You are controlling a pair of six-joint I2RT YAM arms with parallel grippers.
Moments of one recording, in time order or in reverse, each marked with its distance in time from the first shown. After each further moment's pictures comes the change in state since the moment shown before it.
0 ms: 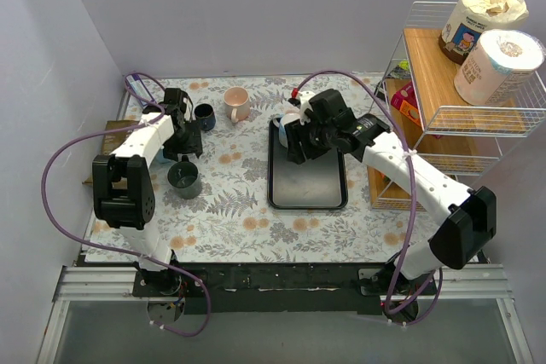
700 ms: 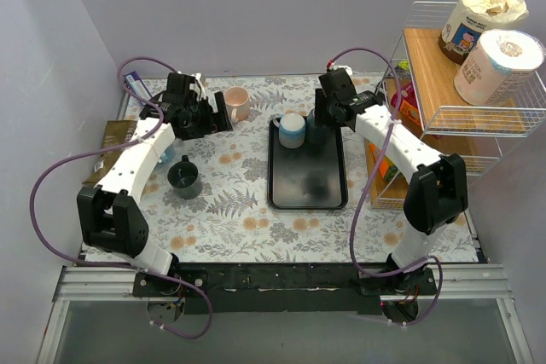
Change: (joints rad) left arm -0.138 -0.198 0.062 0.077 0.238 -0.150; right arm -0.205 0.234 0.137 0.026 0.454 0.157
